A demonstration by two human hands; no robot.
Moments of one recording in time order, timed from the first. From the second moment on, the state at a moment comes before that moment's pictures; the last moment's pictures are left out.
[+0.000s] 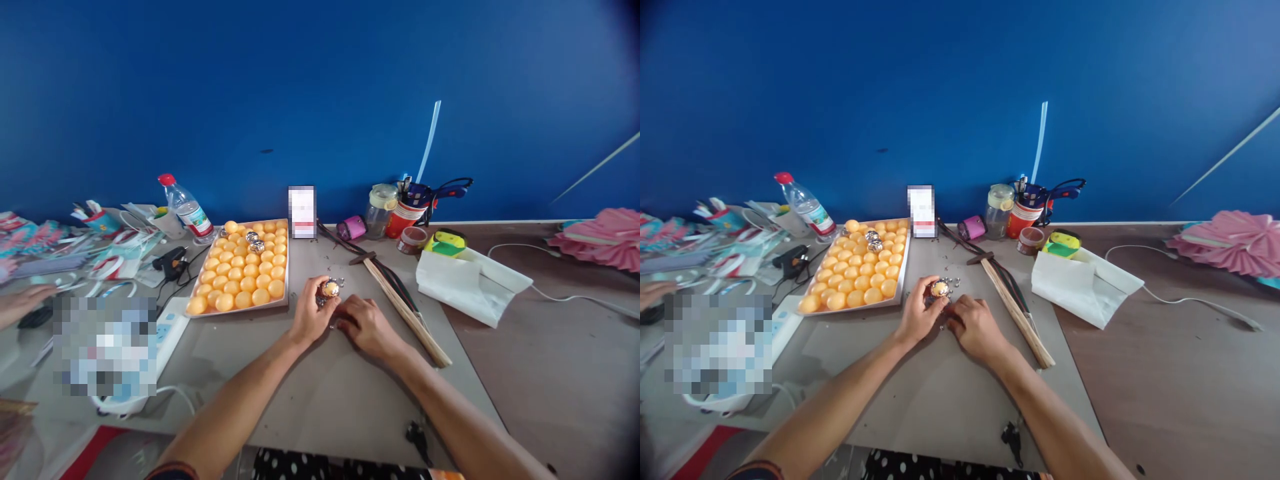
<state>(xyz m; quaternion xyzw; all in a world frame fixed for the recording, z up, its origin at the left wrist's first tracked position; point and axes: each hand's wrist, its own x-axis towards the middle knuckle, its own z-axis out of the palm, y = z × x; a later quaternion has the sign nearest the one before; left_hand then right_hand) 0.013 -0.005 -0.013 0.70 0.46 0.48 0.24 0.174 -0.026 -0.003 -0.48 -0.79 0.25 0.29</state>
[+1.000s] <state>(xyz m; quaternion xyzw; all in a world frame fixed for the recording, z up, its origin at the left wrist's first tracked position) 0.015 -0.007 -0.013 0.72 0.46 0.45 0.26 0.174 -0.021 -0.011 -0.53 -0.54 0.47 0.45</state>
